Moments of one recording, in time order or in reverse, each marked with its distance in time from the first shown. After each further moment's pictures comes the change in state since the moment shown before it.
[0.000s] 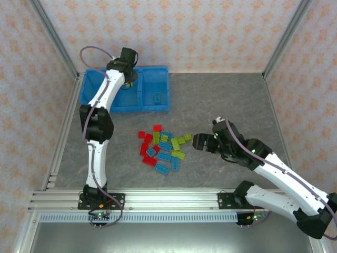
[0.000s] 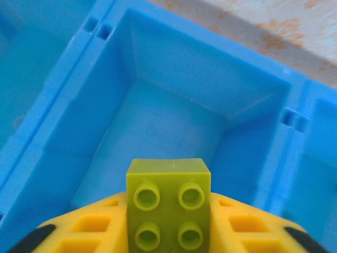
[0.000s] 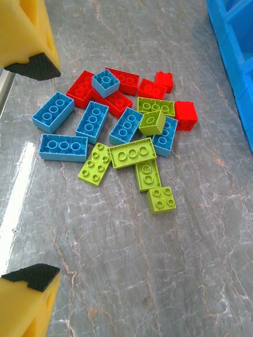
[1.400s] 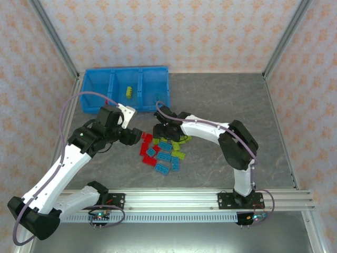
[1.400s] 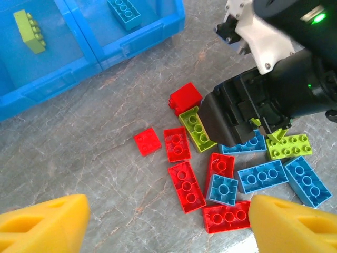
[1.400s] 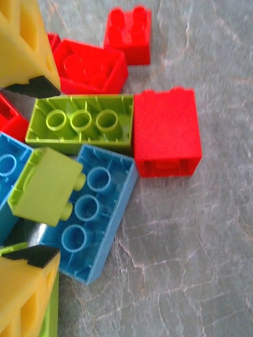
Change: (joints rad) left arm -0.317 -1.347 -1.284 0.122 0.303 0.616; right arm 0.077 1.077 0.473 0.275 -0.072 0.062
